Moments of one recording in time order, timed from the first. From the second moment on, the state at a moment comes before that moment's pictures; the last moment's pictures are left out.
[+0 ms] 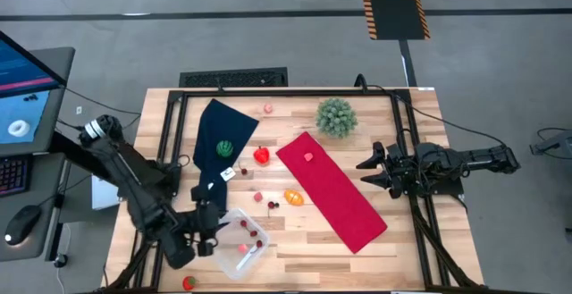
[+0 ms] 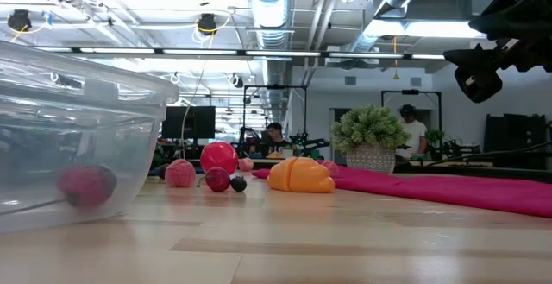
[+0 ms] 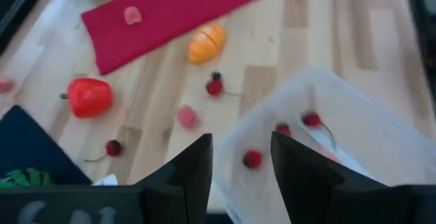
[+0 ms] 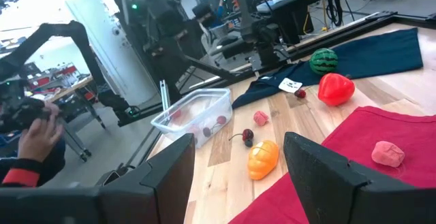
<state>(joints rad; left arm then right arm) -0.91 1.38 1.09 -0.90 -0.73 -0.87 0.10 0.04 0.03 -0.03 -0.08 0.38</state>
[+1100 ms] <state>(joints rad) -1.31 0.94 0.61 -0.60 -0.71 -1.19 0.10 0.04 0.03 -0.03 -0.08 0.38</state>
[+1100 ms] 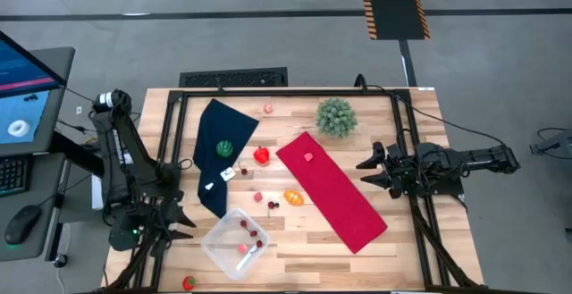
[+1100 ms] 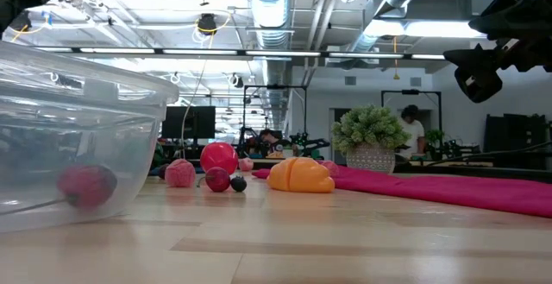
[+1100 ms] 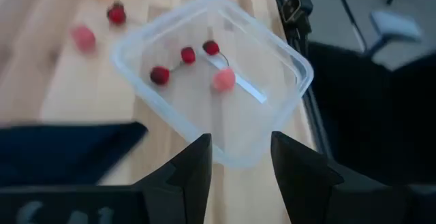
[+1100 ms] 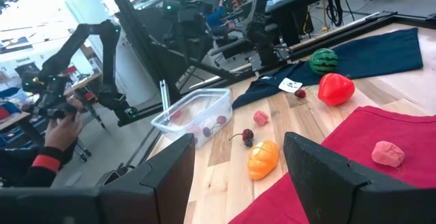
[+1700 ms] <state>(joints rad) -1.38 1.14 0.61 -0.35 -0.61 -1.46 0.10 0.04 0.03 -0.03 -0.08 0.38</state>
